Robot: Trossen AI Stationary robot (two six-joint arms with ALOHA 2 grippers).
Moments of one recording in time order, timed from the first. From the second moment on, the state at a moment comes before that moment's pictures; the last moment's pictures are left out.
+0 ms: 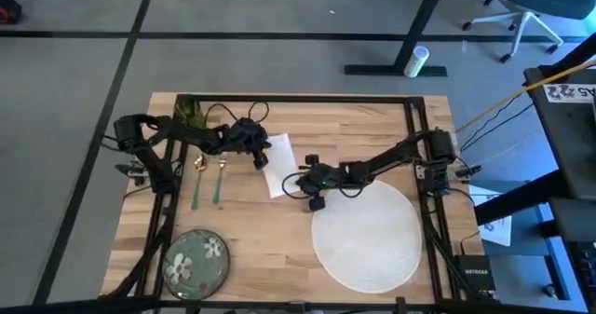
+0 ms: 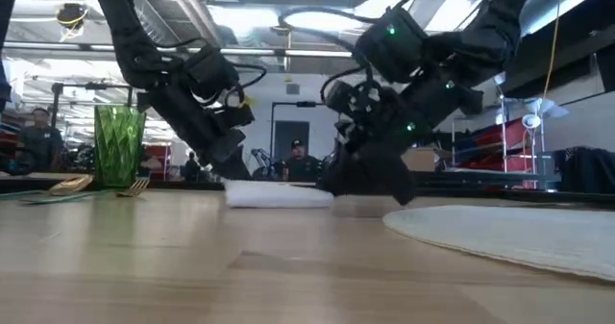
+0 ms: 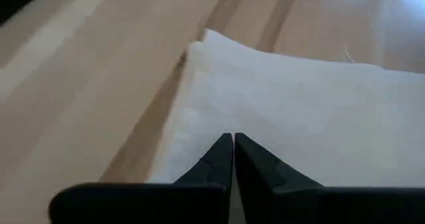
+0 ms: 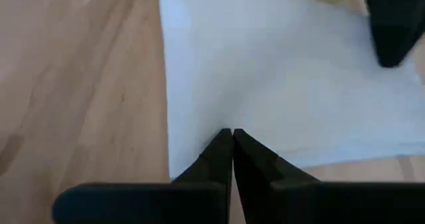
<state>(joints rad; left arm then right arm) 0.47 1.65 0.56 0.35 0.00 0.05 0.05 1.96 0.85 0.41 0.15 -0.31</state>
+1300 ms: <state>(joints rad) 0.46 1.86 0.62 0.59 0.12 0.06 0.08 2.08 0.94 0.52 0.05 -0.21</state>
